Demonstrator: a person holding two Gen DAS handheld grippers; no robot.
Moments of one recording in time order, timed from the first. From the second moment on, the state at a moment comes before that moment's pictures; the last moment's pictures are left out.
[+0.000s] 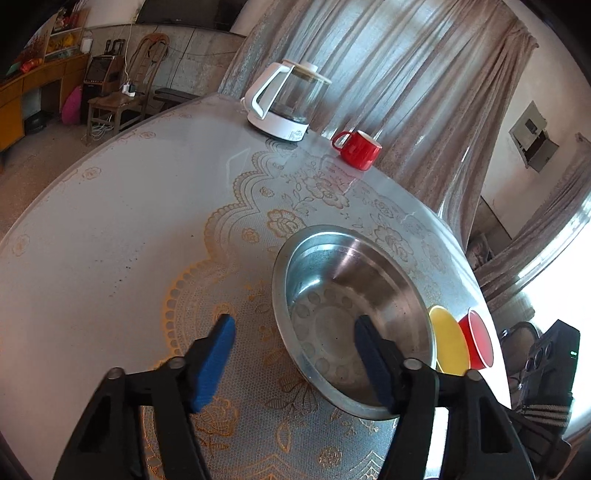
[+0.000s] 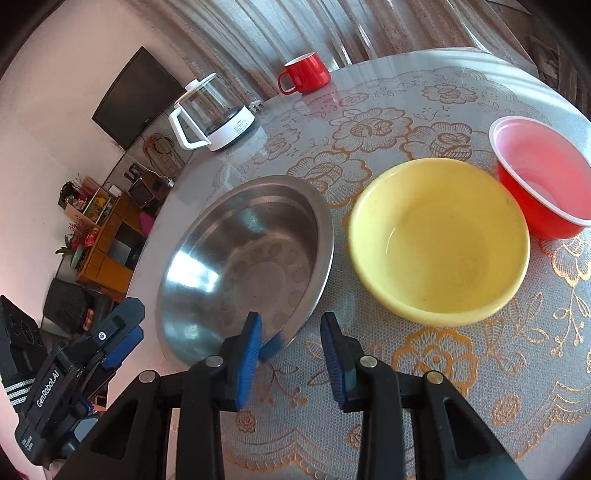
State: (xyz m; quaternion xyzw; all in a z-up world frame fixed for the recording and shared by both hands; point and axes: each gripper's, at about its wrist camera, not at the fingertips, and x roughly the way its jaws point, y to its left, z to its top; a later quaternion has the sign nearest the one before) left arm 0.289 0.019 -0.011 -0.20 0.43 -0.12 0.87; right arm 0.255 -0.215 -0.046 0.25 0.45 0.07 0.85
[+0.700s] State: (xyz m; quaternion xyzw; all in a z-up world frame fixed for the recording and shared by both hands) left arm 0.180 0.088 -0.012 -0.23 0.42 -0.08 0.87; right arm 0.216 -0.155 -0.035 0.19 0.47 0.16 0.85
